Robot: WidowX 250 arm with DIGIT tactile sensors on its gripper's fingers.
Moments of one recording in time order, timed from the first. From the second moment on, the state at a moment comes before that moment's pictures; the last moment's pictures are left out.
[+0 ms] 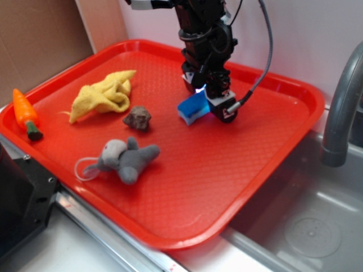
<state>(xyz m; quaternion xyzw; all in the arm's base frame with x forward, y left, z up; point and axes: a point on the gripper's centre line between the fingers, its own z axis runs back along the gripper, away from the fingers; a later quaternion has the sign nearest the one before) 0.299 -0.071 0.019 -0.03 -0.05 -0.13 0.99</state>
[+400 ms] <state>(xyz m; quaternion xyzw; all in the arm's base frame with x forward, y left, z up) 0.277 -0.064 0.028 -0.01 0.01 -0.07 1.00</state>
